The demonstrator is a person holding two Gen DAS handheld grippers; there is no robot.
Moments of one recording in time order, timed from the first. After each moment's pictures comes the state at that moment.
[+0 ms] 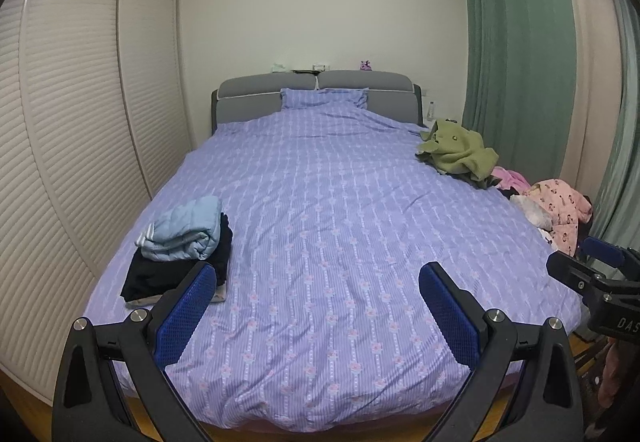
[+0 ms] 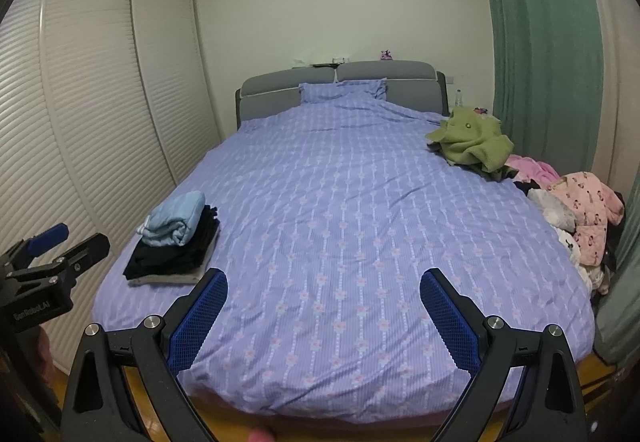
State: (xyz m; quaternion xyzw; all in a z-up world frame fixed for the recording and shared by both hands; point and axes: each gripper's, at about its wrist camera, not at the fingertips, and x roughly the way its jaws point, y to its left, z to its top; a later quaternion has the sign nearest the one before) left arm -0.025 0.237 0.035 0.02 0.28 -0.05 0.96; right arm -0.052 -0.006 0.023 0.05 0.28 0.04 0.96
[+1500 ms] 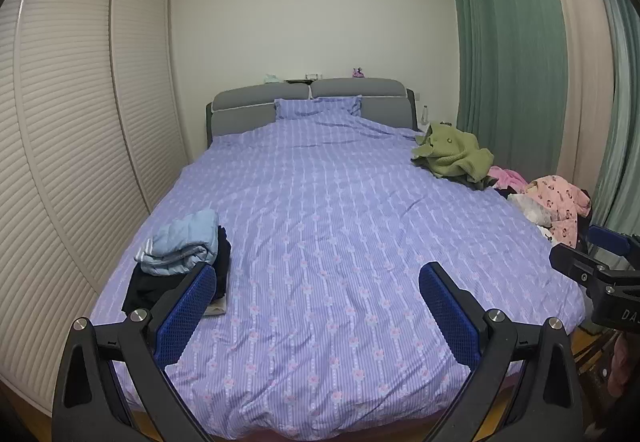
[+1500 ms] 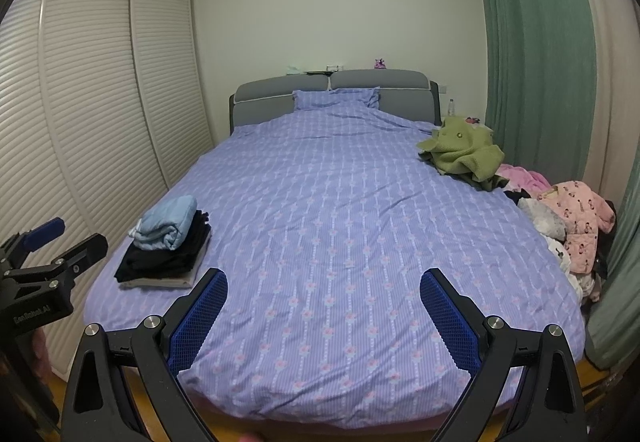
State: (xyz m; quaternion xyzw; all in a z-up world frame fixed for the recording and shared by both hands) left arm -0.025 0.227 0.040 0.04 0.26 -0.06 0.96; right arm -0.057 -0.014 0.028 0.04 0.27 0.02 0.96
